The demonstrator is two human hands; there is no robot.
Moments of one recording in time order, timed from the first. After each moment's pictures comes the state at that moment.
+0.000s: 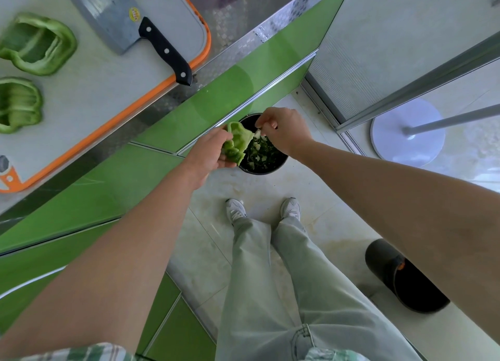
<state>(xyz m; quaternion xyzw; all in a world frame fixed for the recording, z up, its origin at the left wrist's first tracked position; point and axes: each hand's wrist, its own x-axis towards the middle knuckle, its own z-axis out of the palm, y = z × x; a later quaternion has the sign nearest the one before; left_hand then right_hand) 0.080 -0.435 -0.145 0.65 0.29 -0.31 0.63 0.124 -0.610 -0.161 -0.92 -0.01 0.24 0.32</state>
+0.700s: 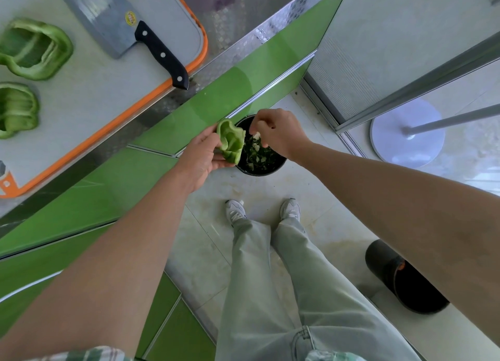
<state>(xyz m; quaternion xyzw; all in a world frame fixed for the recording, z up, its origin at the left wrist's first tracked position) 0.081 -0.428 -0.150 0.59 0.30 -0.28 0.70 0.123 -0.607 -0.153 -0.89 -0.02 0.24 0.38</state>
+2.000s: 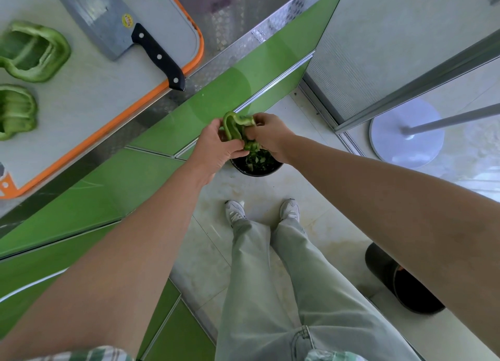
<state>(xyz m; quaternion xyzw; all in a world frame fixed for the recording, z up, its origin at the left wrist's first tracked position) 0.090 -0.454 -0.143 0.63 0.25 -0.25 0.69 0.127 -0.590 -0.150 -0.71 0.19 0.39 0.55</state>
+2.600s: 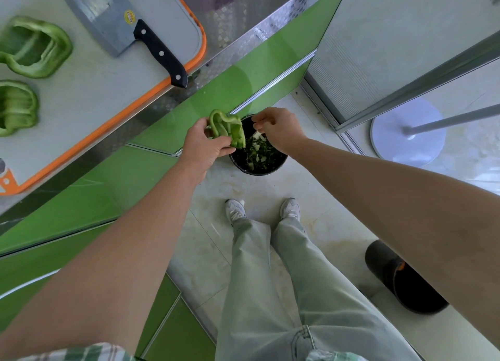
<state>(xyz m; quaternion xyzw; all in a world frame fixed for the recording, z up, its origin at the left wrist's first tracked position) 0.088 -0.439 -0.142 0.66 0.29 -0.20 0.66 0.130 -0.607 -0.166 -0.84 0.09 0.29 0.44</state>
